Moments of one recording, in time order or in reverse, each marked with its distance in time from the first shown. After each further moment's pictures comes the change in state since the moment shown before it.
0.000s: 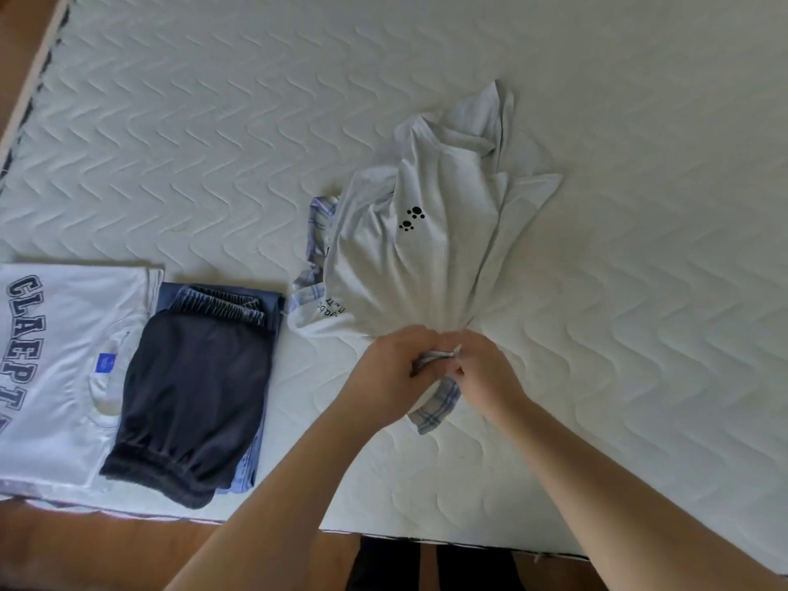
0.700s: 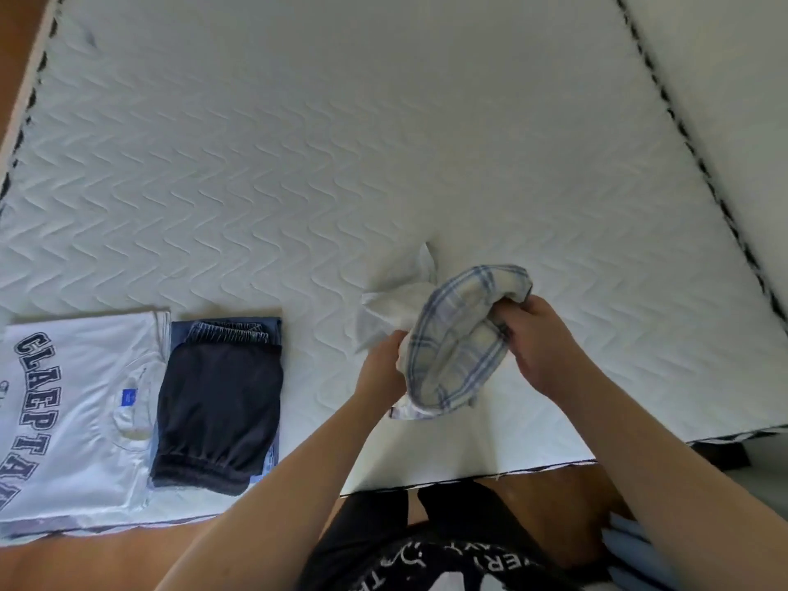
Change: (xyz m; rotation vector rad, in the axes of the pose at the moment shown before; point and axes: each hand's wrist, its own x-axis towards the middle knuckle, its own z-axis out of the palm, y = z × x) left_hand -0.037 0.042 -0.020 -0.019 -0.237 -0.401; right_hand -0.104 -0.157 -0.210 1.071 0.238 0.433
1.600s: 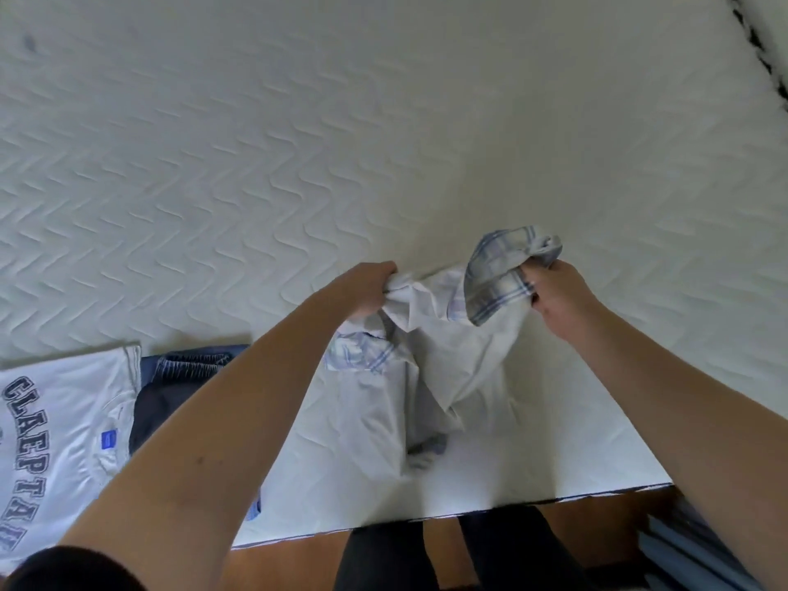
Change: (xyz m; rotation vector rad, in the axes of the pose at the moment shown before) left_hand 0.196 0.097 -0.046 0.677 -0.205 0.058; right_hand 0.201 0.068 -0.157 0.031 0.295 0.315
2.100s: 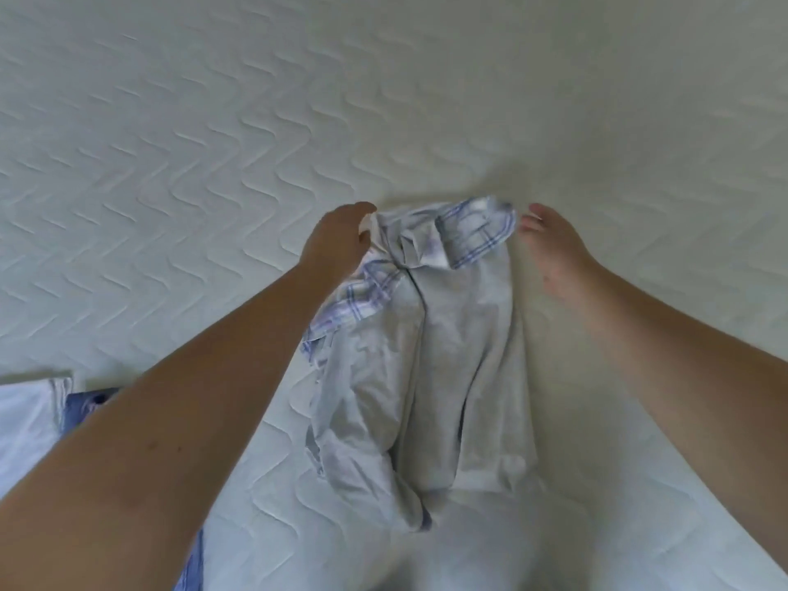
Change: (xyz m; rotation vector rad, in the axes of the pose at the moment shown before) left_hand 0.156 -0.059 -0.007 -0.132 0.464 -0.084; right_hand 0.193 -0.017 0.040 -0.247 -0.013 -0.208
